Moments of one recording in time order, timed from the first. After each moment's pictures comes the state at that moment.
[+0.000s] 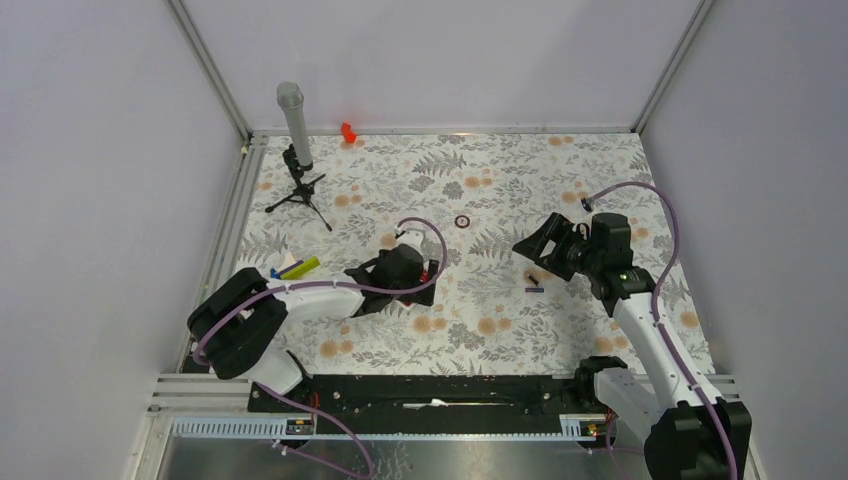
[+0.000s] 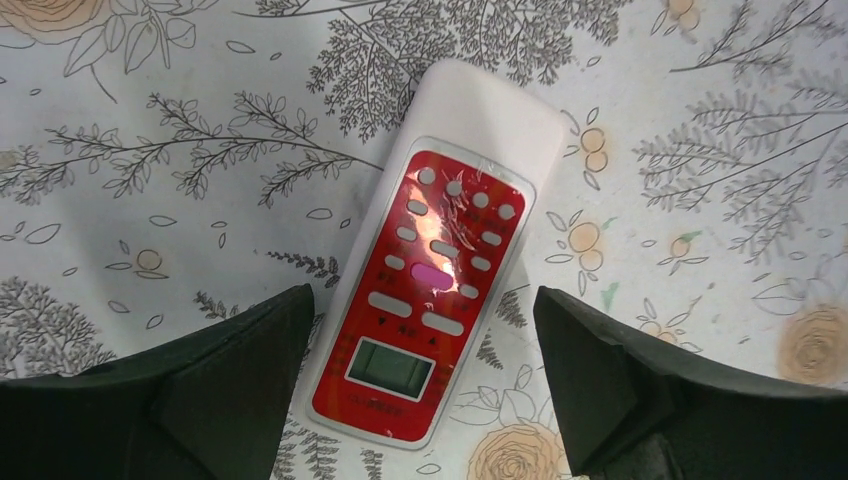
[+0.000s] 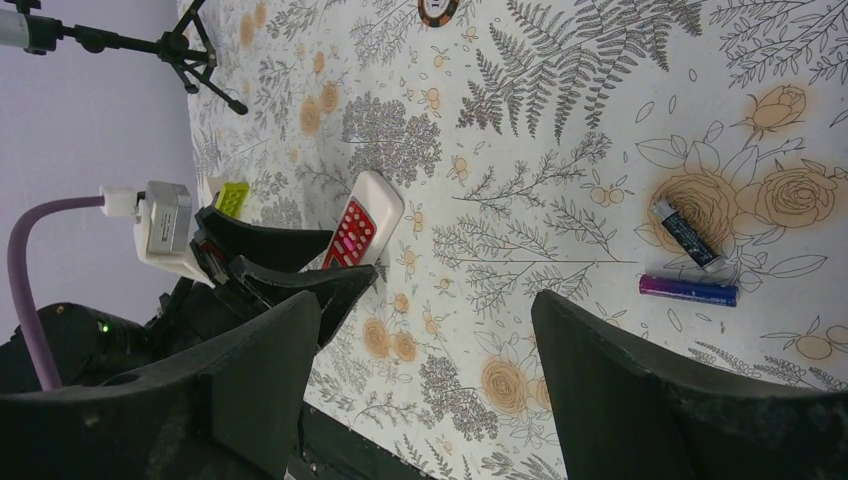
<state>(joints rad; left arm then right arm) -0.85 1.51 0.67 0.01 -0.21 -0.52 0.10 0.92 0.63 -0.34 -0.44 0.68</state>
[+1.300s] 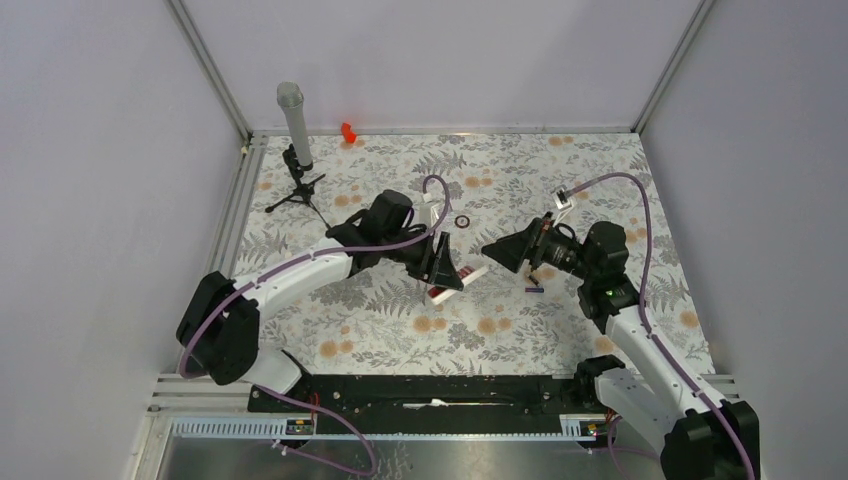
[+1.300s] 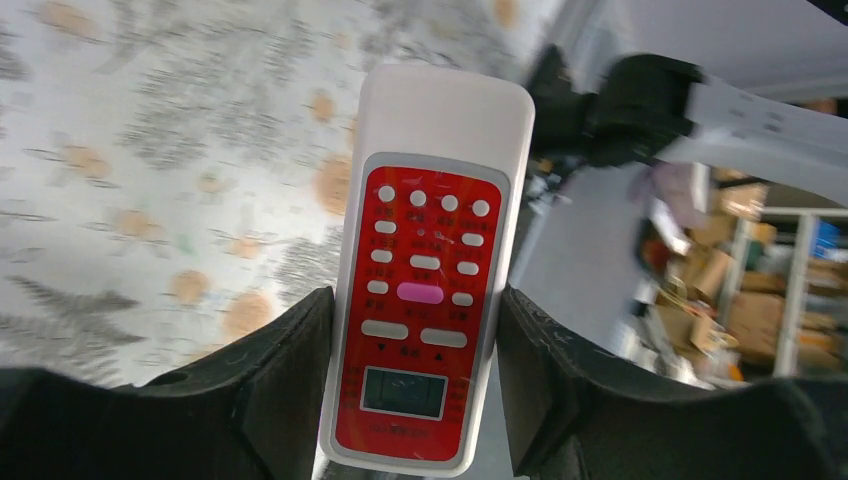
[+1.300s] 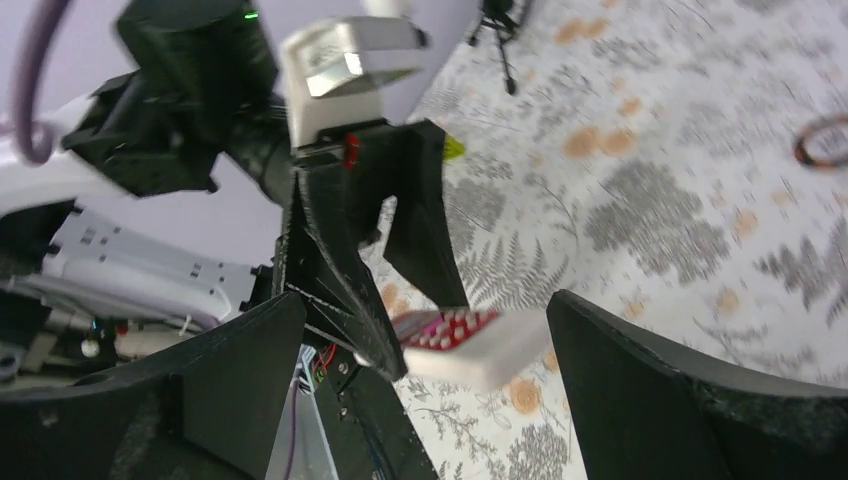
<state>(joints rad) -0.70 1.48 1.01 -0.26 0.67 -0.44 0.24 0.89 0.50 0.25 -0.74 0.74</state>
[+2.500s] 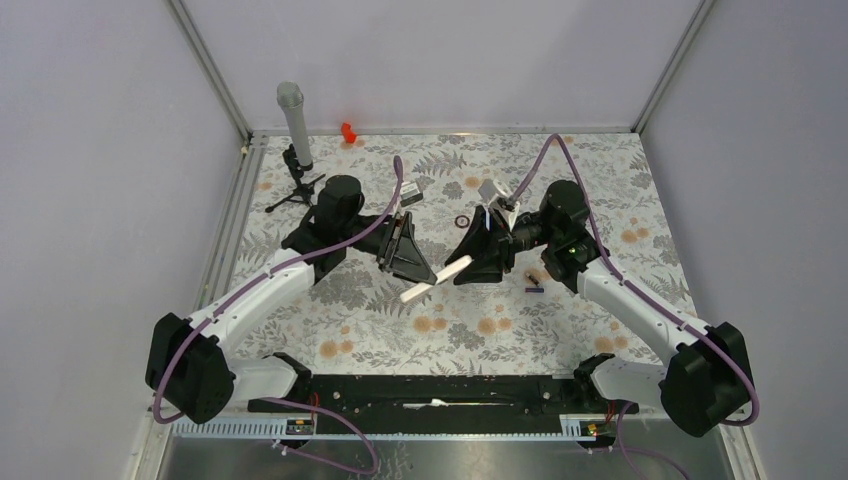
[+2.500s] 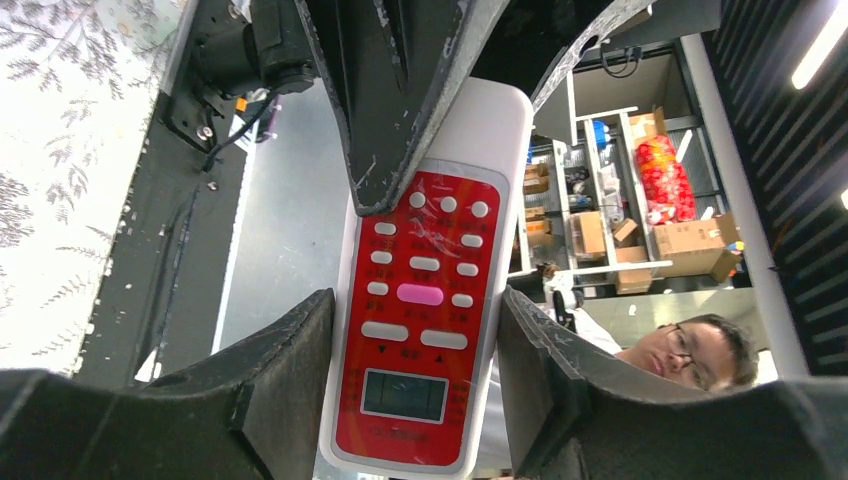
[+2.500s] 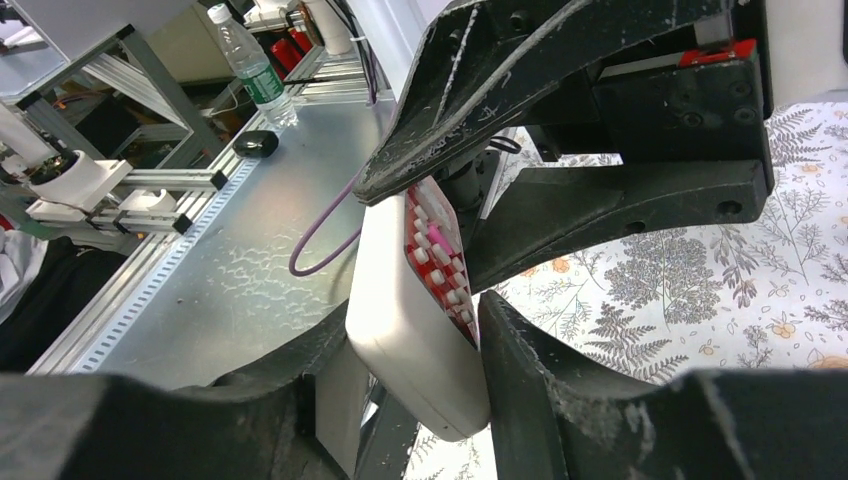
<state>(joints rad) -0.55 1.24 0.93 0.00 1.31 -0.95 0.52 1.20 0.84 0.45 -1.38 0.34</state>
